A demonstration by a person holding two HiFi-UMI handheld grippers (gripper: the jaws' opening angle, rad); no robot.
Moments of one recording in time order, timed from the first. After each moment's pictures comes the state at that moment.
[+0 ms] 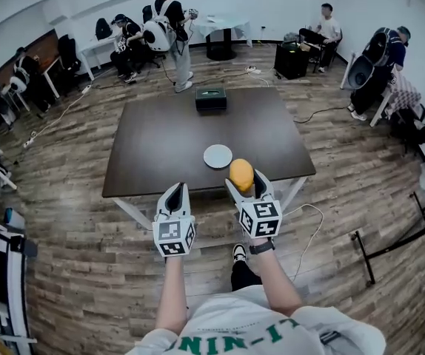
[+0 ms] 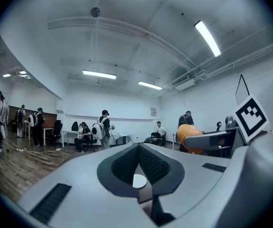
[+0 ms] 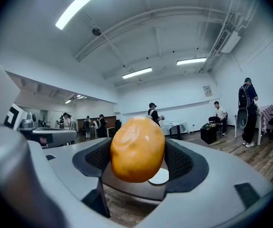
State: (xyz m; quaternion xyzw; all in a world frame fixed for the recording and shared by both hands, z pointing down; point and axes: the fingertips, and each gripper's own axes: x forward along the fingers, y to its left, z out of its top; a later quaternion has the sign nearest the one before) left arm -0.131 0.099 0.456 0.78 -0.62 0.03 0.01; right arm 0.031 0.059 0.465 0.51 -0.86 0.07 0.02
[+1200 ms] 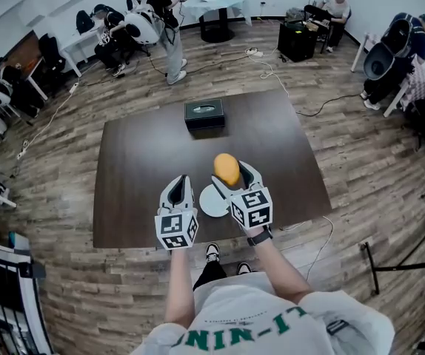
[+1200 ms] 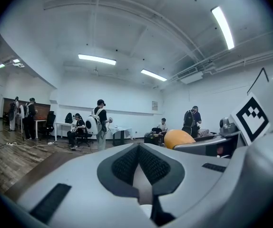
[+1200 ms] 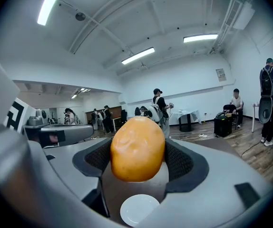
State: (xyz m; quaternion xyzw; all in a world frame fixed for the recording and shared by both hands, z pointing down) left arm -0.113 -0.288 0.484 0.79 -0.61 0.04 0.05; right arm -0.001 -0.317 0.501 0.45 -0.89 0.11 0.07
